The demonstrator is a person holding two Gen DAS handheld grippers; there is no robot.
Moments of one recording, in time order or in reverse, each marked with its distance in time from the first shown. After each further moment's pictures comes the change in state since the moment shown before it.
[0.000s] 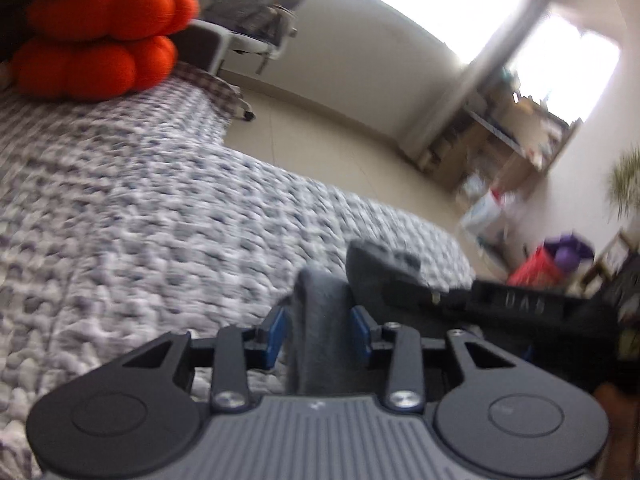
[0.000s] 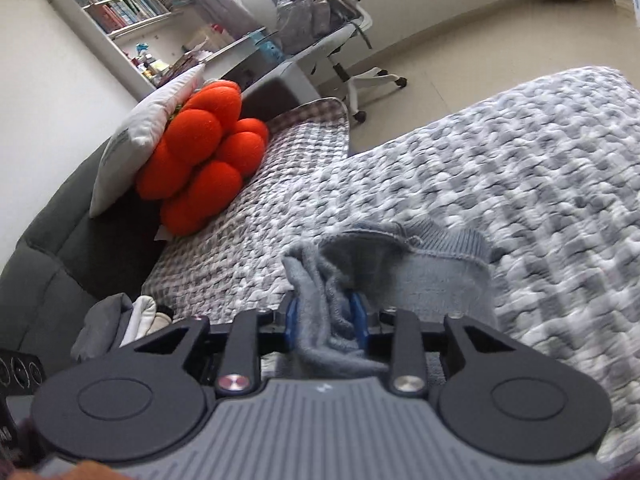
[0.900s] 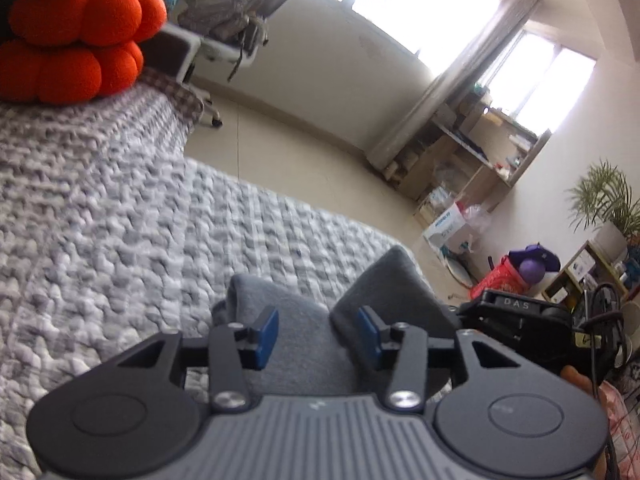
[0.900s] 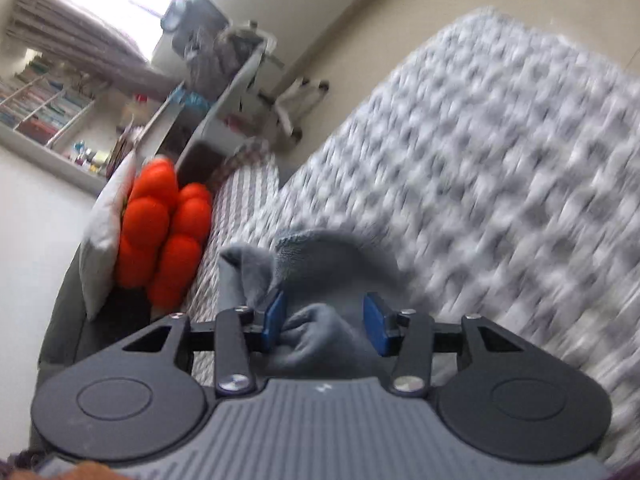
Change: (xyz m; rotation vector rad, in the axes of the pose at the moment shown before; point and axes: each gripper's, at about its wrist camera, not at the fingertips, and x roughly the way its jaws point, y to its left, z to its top) left arm 0.007 -0.037 -0.003 0.017 0.029 -0.103; right arm -0.068 -0.070 0.024 0.287 -0.076 -0.072
